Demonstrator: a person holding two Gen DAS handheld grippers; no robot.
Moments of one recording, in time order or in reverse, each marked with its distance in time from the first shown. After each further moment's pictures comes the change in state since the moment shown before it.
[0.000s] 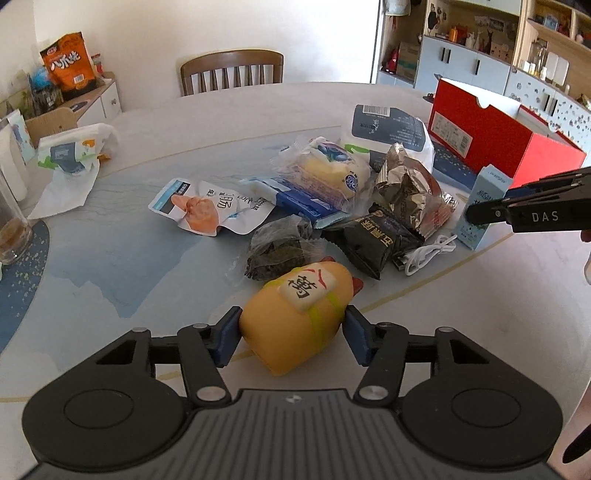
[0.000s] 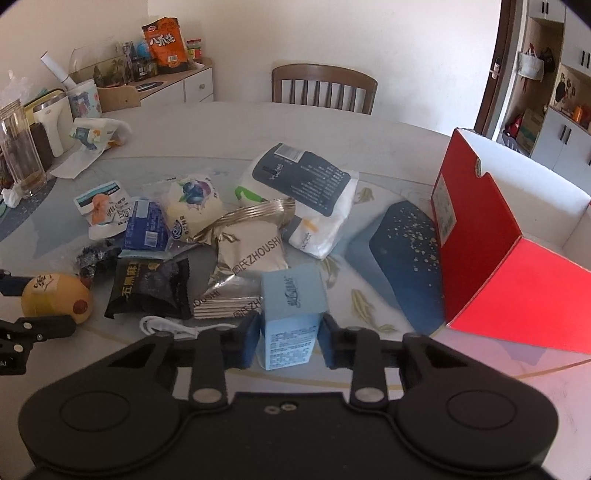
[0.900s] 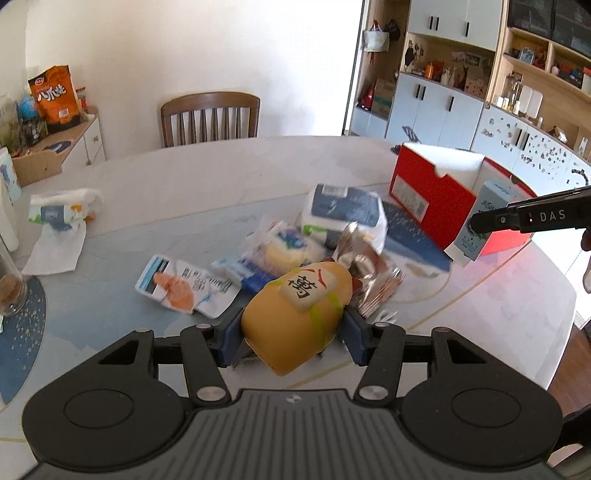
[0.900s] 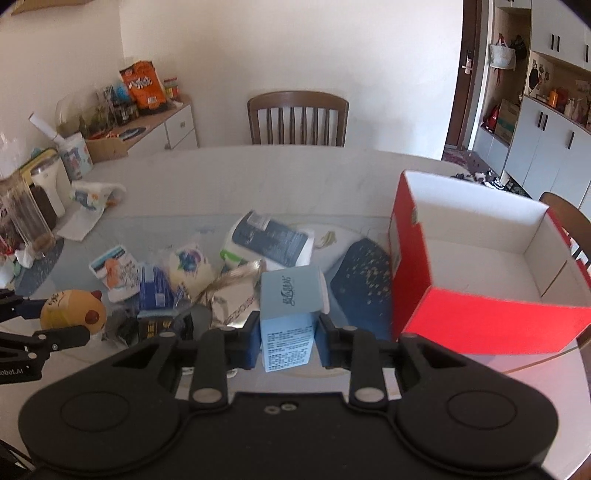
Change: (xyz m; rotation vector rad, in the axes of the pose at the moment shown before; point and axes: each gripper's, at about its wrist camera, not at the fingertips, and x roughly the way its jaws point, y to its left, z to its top) left arm -0.051 -0.019 0.050 -0.002 -0.117 -0.086; right arm -0.076 -0.036 0.041 0.097 -0.053 -0.005
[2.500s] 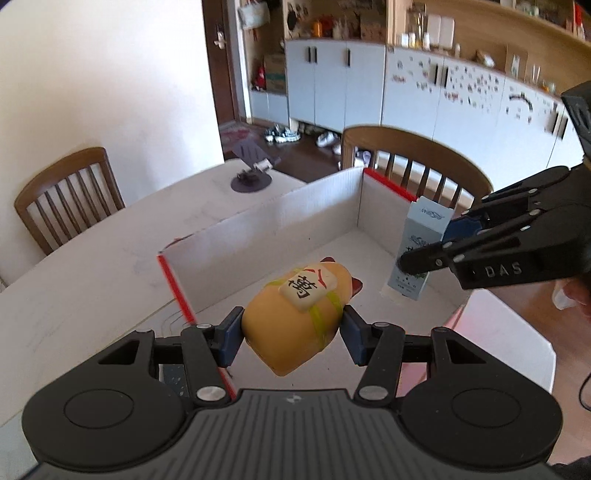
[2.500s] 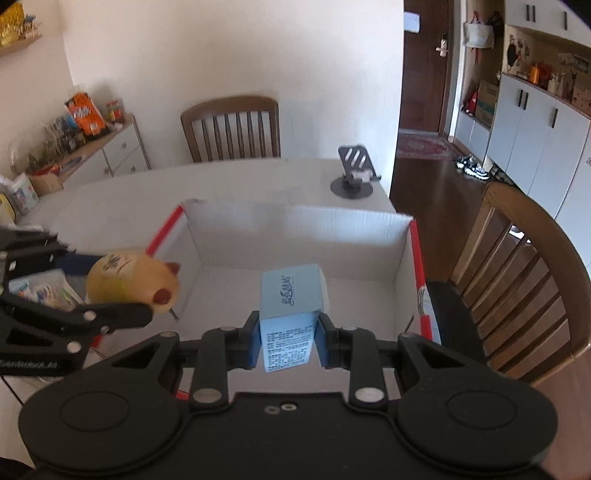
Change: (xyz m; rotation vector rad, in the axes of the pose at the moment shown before) left arm 0.188 -0.281 0.175 0.344 0.090 -0.157; right arm 0.030 -0.274 0.038 0.041 0.052 0.020
